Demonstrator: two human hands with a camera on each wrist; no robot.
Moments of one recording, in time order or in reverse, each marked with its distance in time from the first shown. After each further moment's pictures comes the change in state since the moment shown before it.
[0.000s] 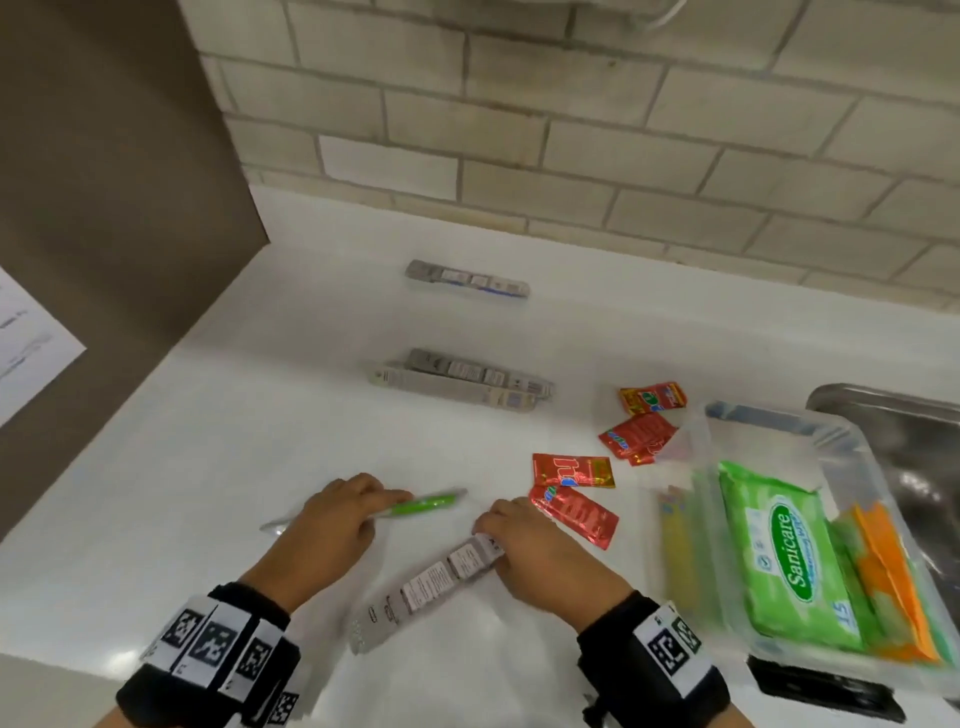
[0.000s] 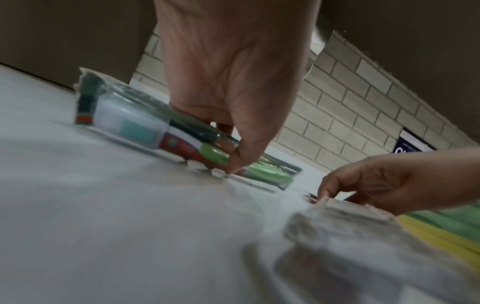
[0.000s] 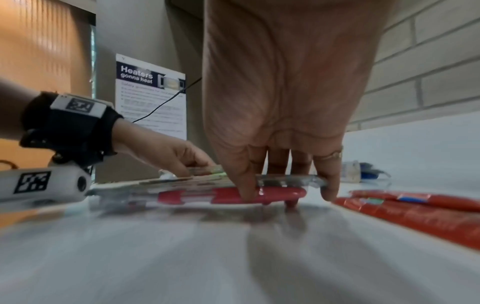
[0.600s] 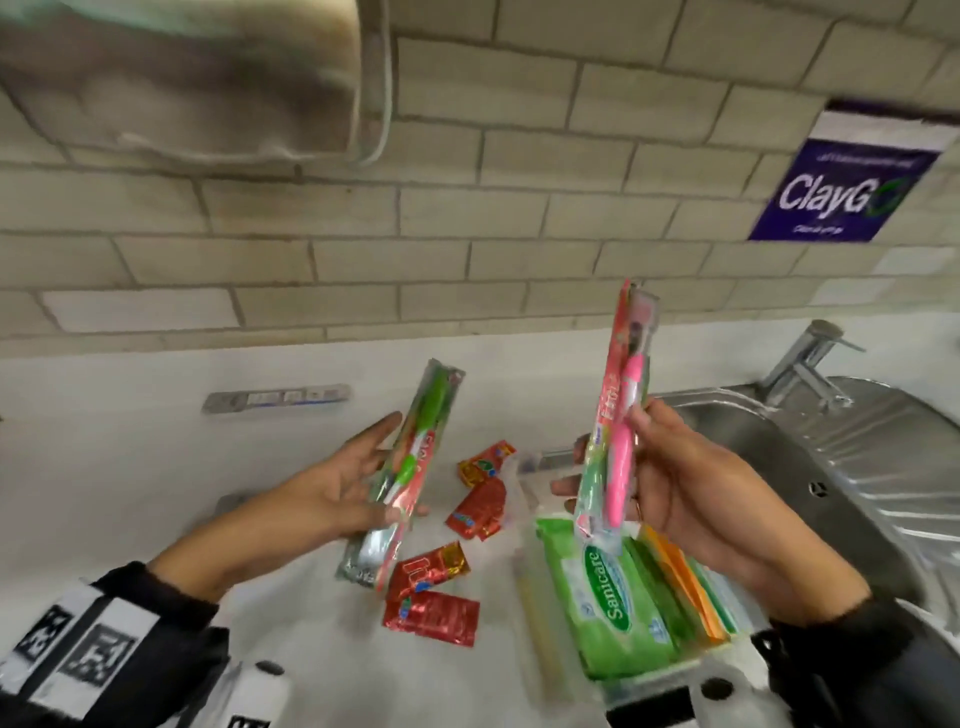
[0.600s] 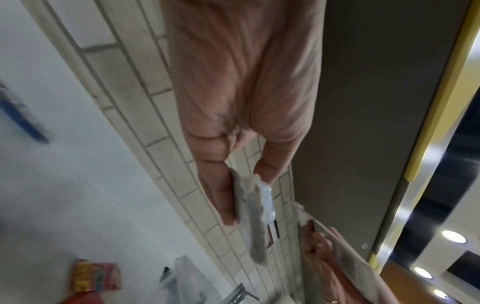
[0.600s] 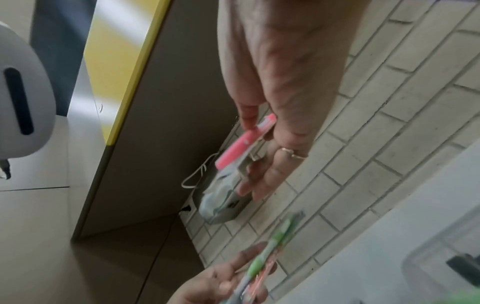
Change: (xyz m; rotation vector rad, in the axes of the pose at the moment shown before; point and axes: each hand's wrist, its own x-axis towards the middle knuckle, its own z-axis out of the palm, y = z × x) left_hand 0.105 0.189 -0.103 -0.851 -0.508 0.281; right_hand -0.161 0.060 -0.209 1.647 0.637 0.089
